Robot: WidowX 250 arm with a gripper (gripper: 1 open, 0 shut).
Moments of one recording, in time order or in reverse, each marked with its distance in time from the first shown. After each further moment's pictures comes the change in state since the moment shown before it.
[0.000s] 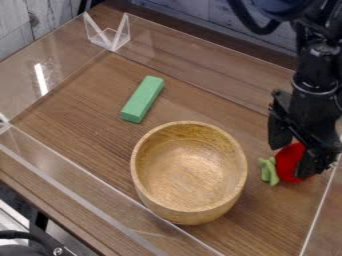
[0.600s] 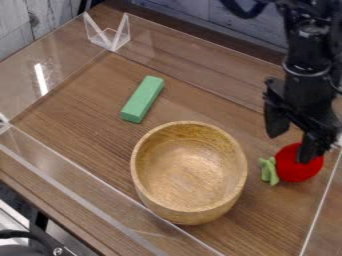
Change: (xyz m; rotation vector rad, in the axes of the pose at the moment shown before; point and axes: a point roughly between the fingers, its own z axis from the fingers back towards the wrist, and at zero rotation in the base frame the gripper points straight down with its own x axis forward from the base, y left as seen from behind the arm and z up) arm 0.000 0.019 0.014 -0.024 -0.069 0.126
